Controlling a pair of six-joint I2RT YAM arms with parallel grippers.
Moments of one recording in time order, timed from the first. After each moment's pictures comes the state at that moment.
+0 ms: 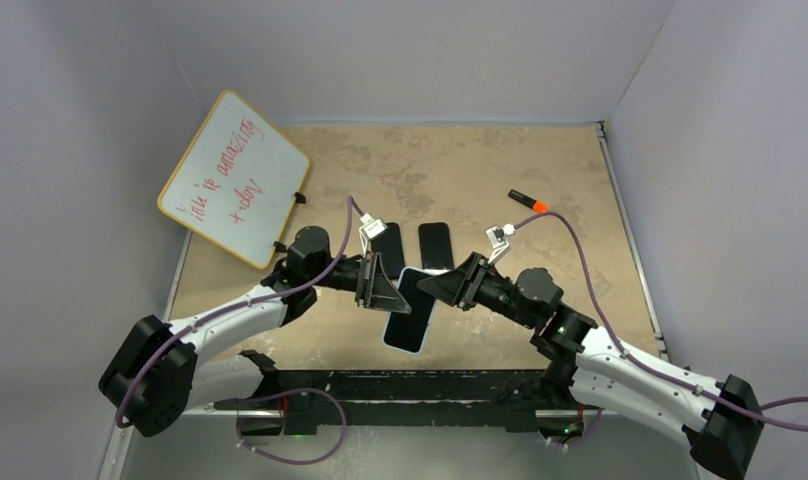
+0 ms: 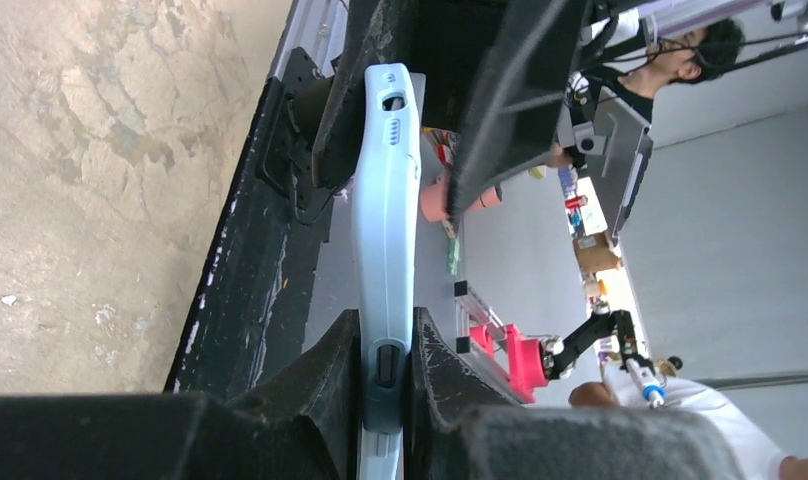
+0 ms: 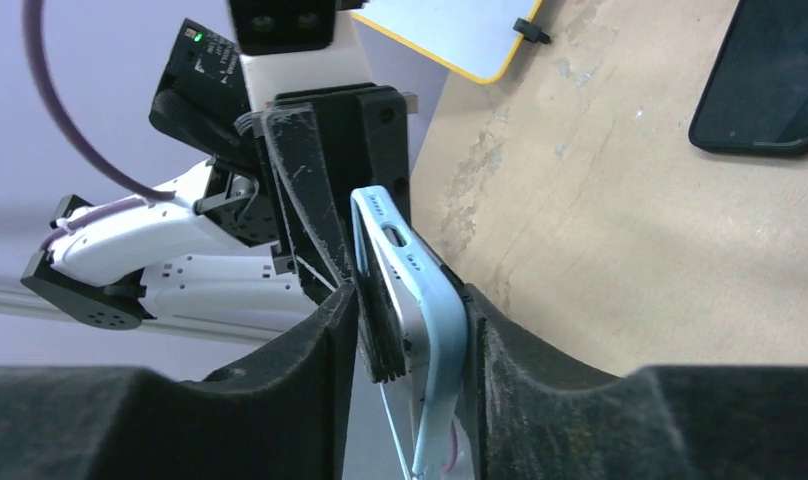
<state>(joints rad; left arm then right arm) -0.63 1.17 0.49 0.52 1.04 -0.99 0.88 0.73 0.39 0.27 -0.15 1.09</state>
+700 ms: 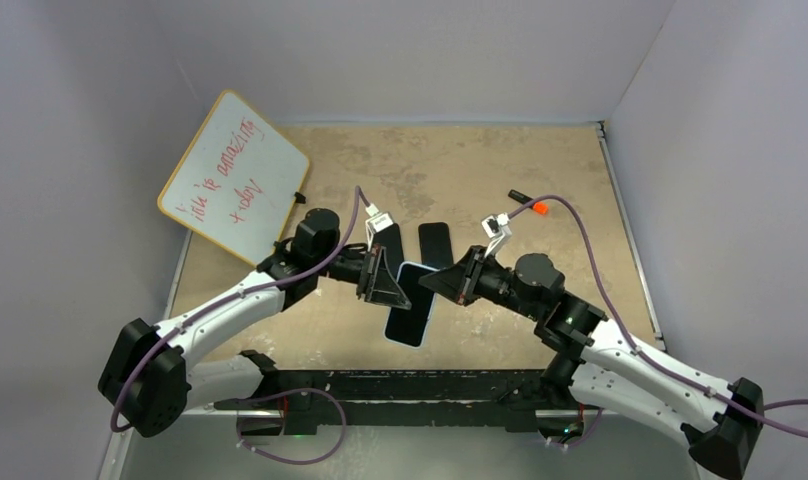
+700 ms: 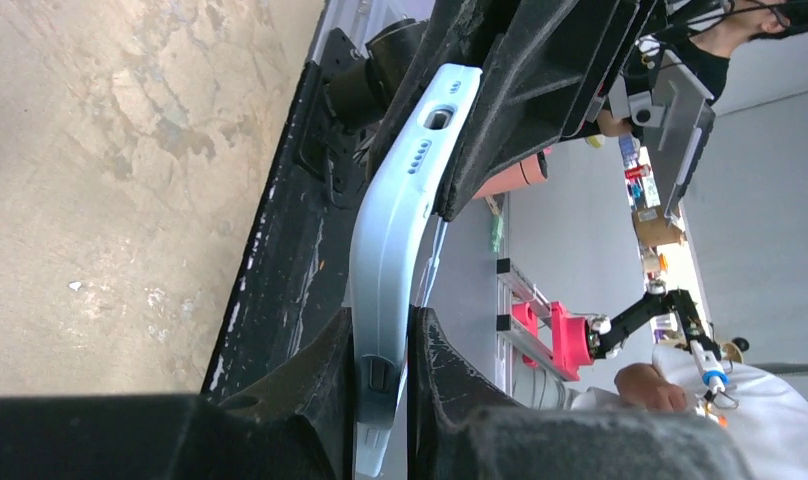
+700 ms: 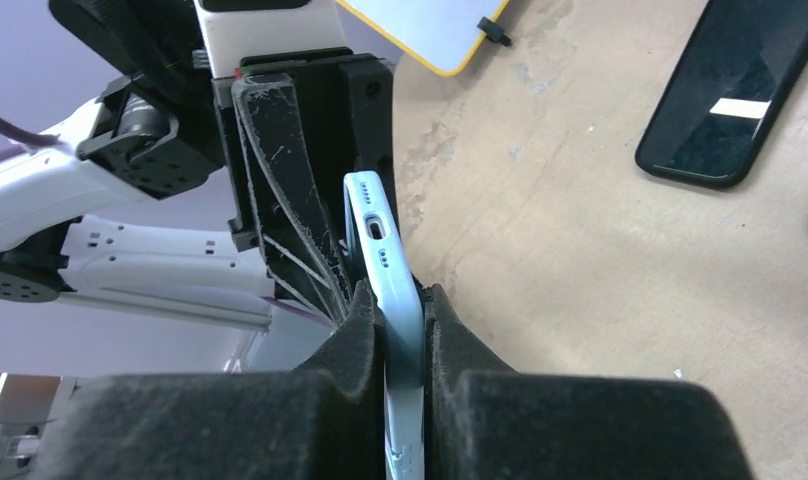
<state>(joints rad) -0.64 1.16 0.68 0.07 1.00 -0.68 0.87 0.75 0.56 0.01 -0.16 0.89</state>
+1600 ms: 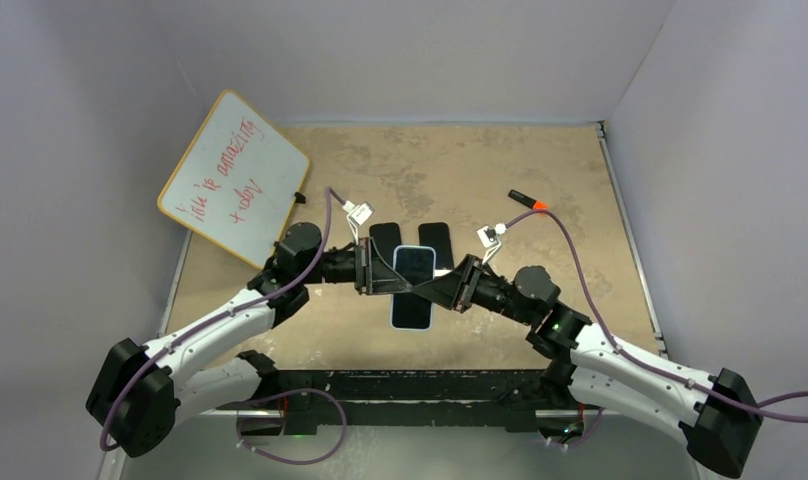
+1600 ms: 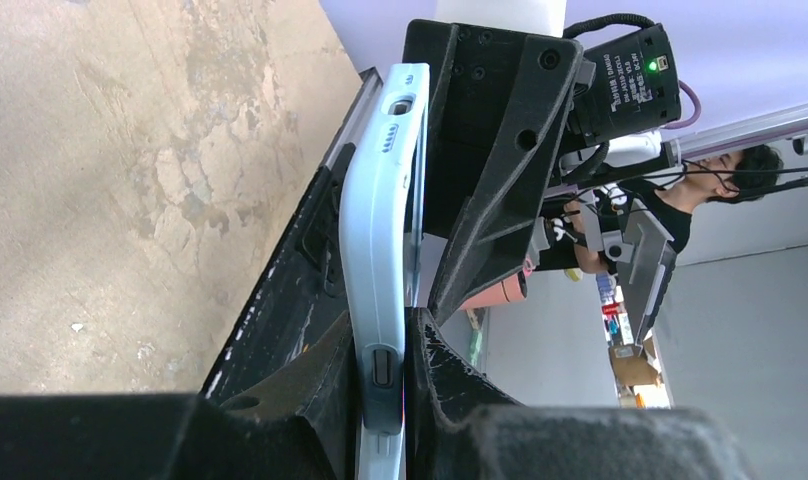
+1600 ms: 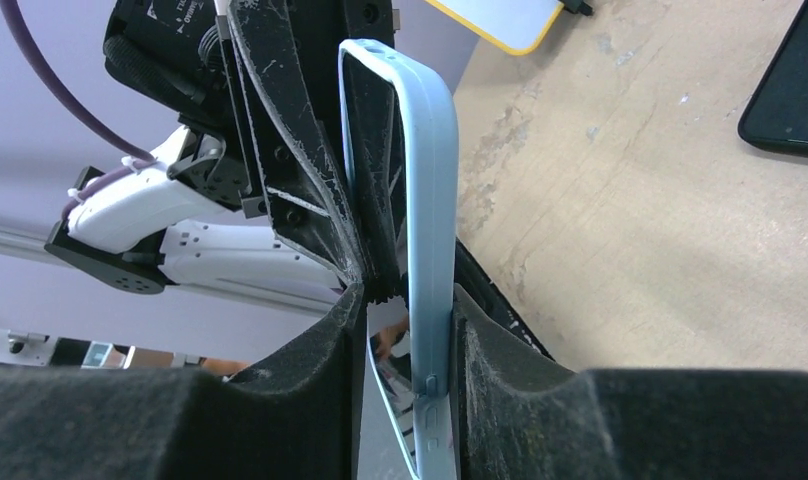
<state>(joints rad) -0.64 1.06 0.56 0.34 0.79 -0.99 0.87 0.77 0.38 0.33 -0.25 1.06</state>
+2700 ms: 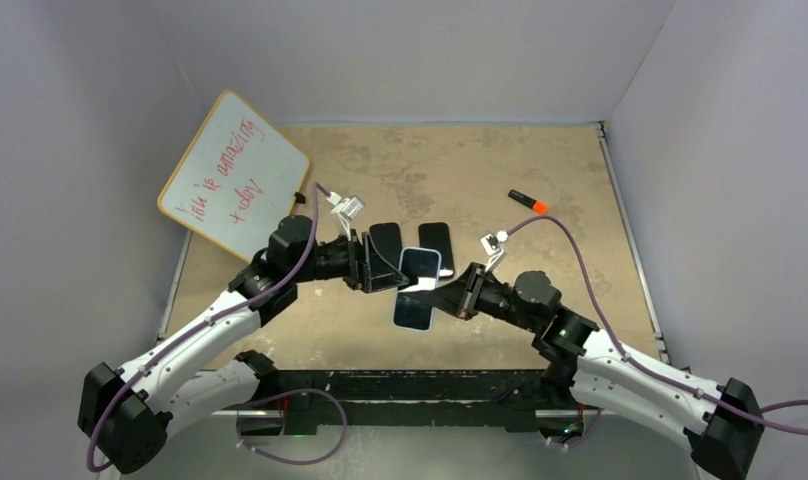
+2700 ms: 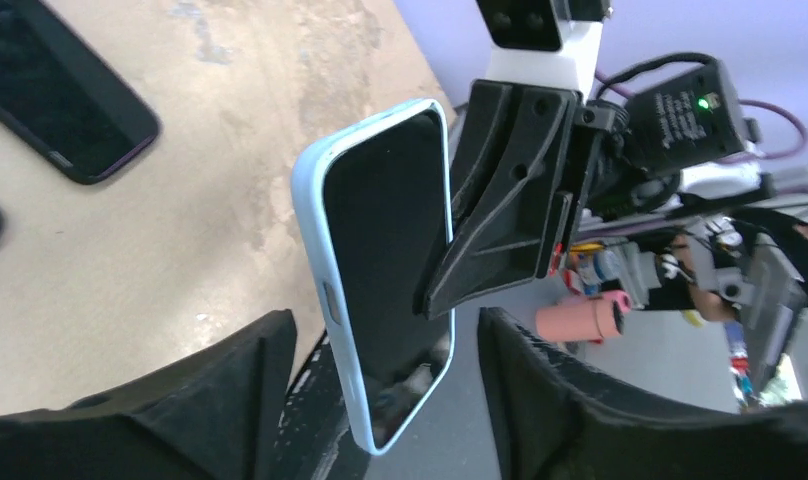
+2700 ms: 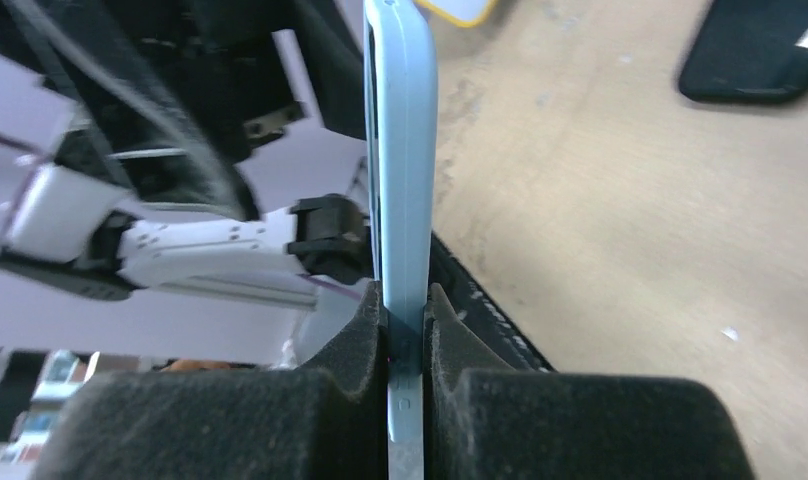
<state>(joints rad) -0.63 0.95 0.65 0.03 0.65 -0.78 0.88 0.70 0.36 0.24 -0.24 1.04</state>
